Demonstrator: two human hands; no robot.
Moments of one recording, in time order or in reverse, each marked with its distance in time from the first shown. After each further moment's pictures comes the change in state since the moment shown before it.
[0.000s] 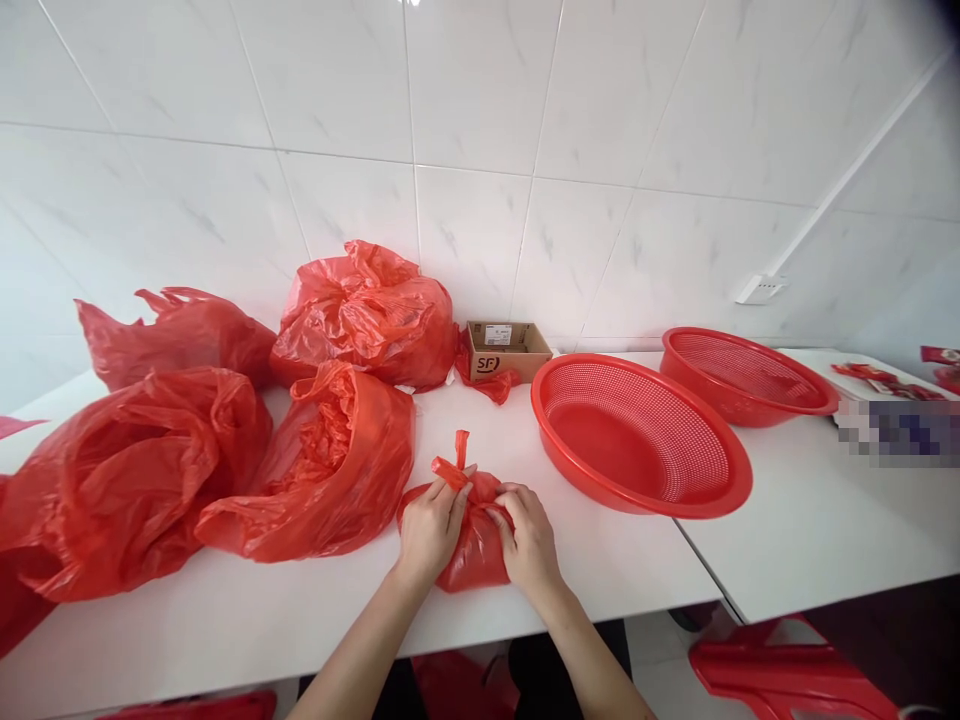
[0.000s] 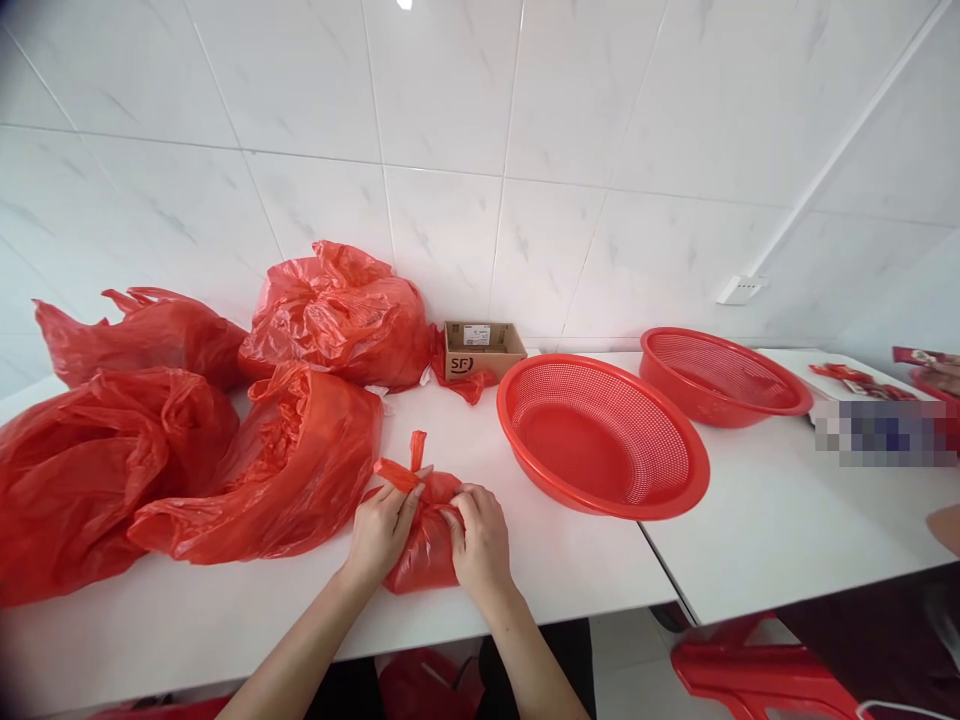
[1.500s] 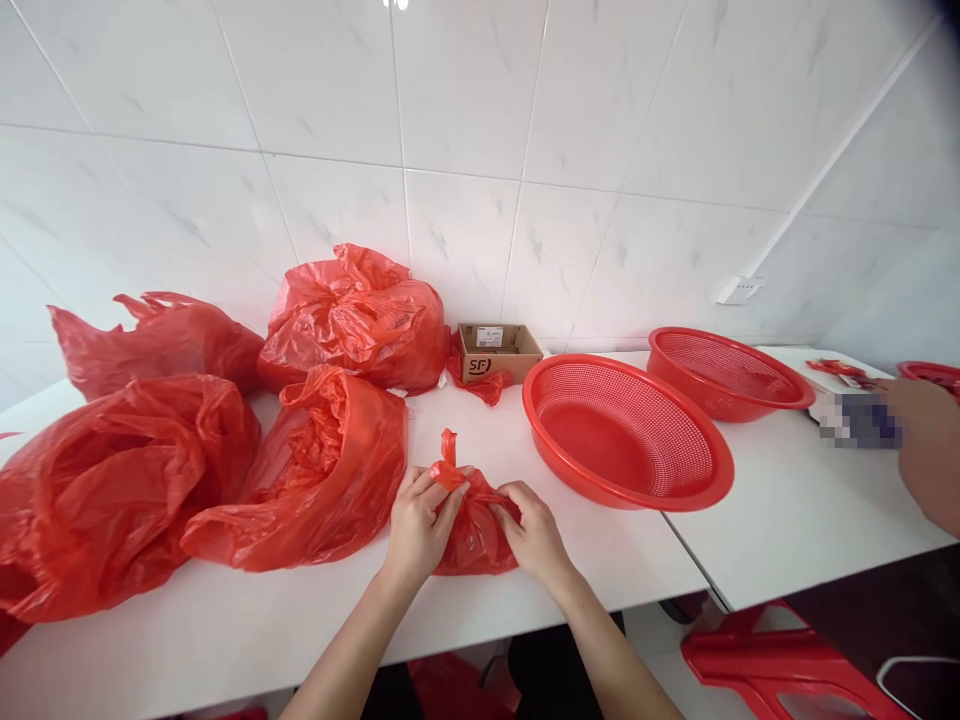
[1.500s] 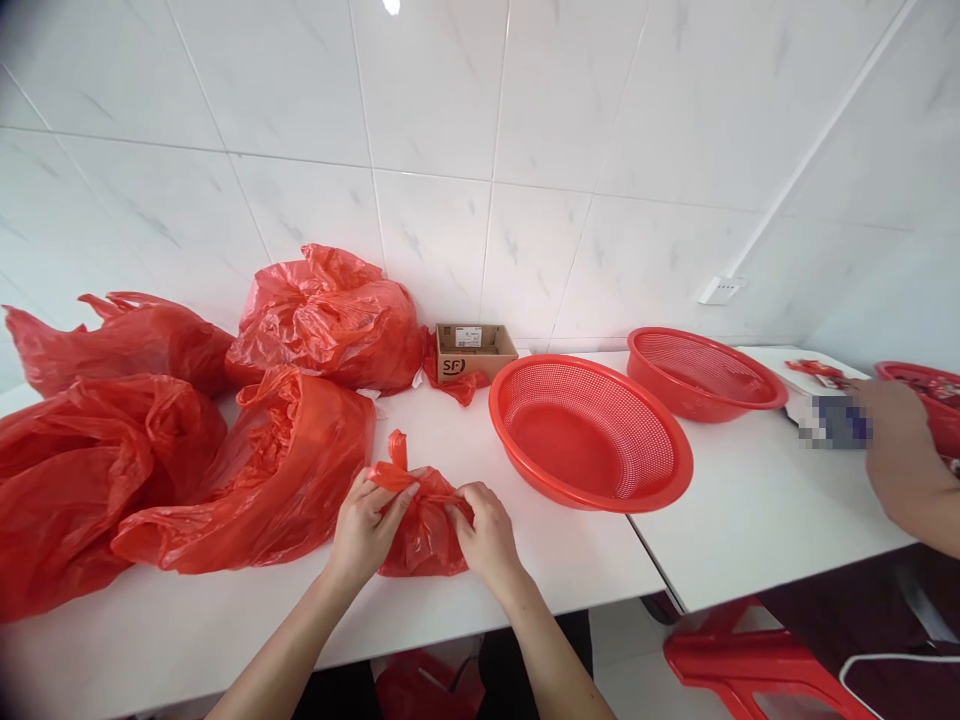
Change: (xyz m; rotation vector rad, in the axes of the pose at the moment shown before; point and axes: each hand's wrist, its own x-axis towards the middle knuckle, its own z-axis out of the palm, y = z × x) left_hand 0.012 0.014 -0.022 -0.167 0.019 -0.018; right_hand 0.014 0.000 -0.023 0.195 -0.144 0.218
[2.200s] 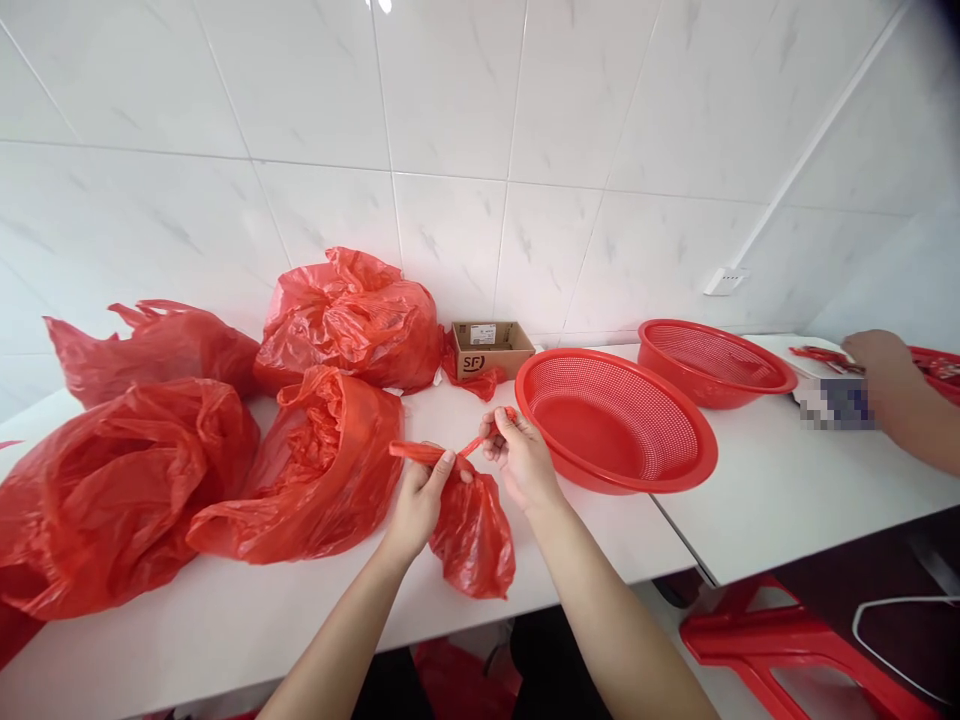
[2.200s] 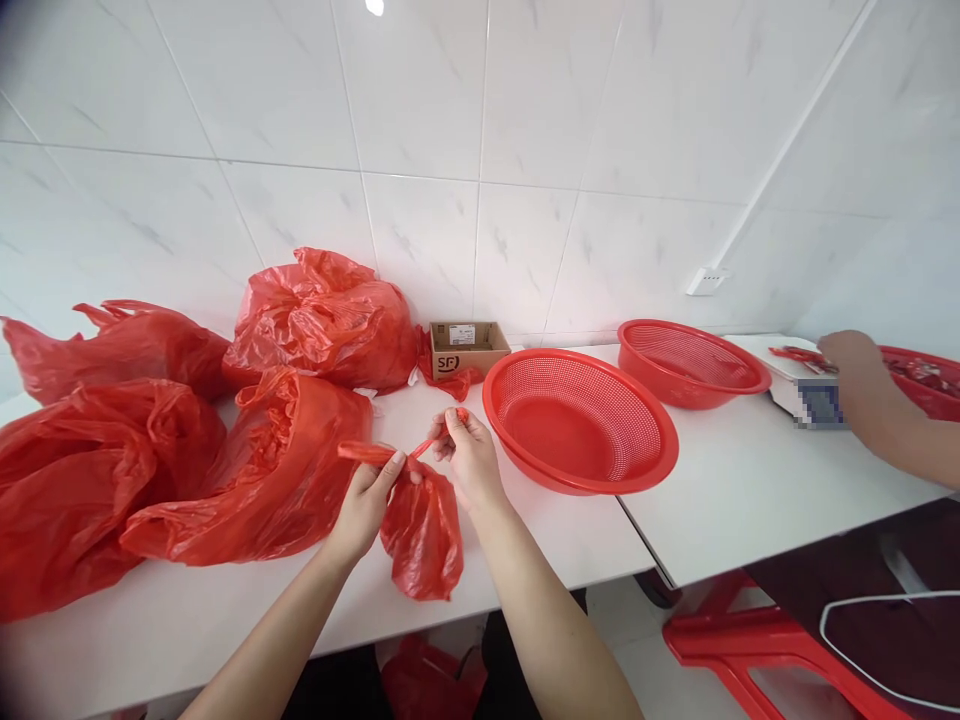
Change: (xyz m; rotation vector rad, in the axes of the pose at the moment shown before) left_hand 0.021 0.018 -0.005 -0.649 -0.096 -0.300; right_hand 0.069 -0.073 -0.014 1.003 0.155 0.237
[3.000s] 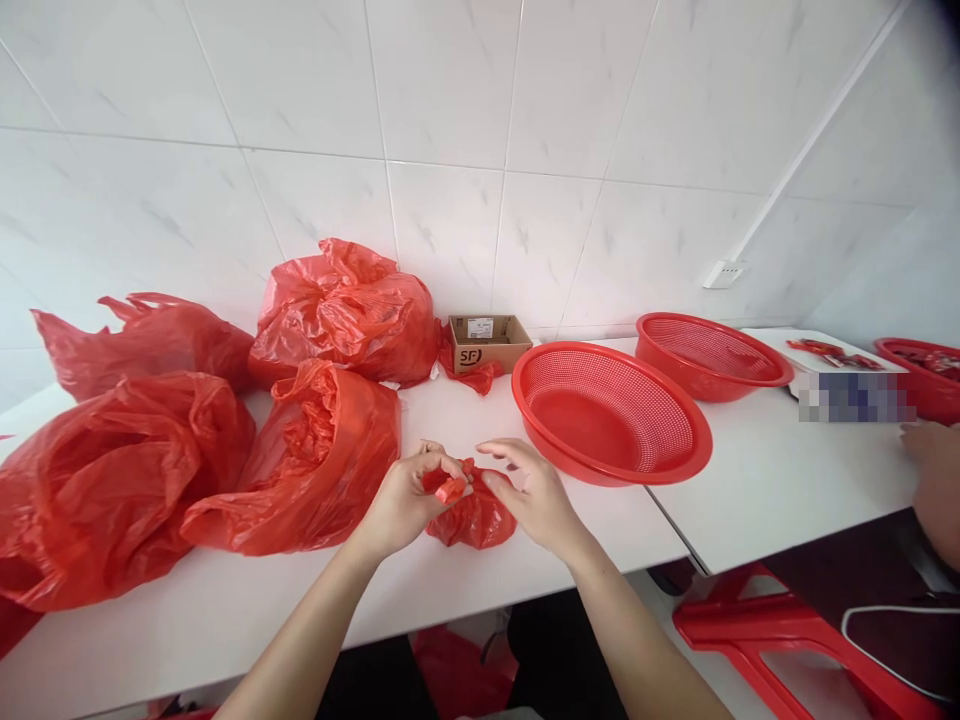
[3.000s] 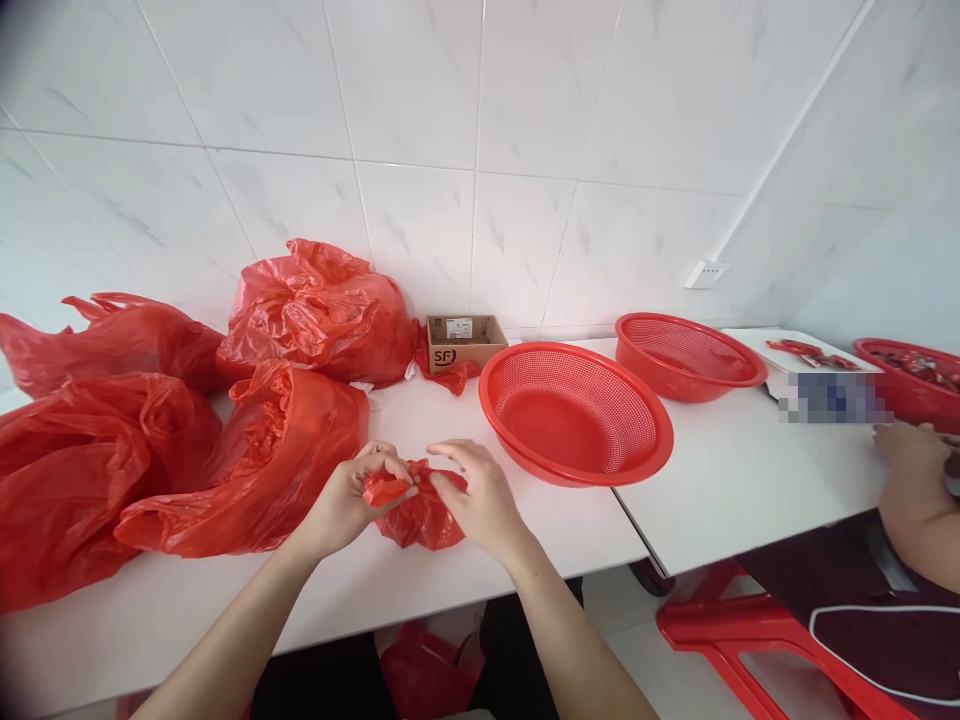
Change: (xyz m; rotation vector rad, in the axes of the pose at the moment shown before) left_hand -0.006 0.021 -0.020 0.173 -0.242 0.065; right_hand -0.047 -0.007 -0.039 -0.895 -0.210 -0.343
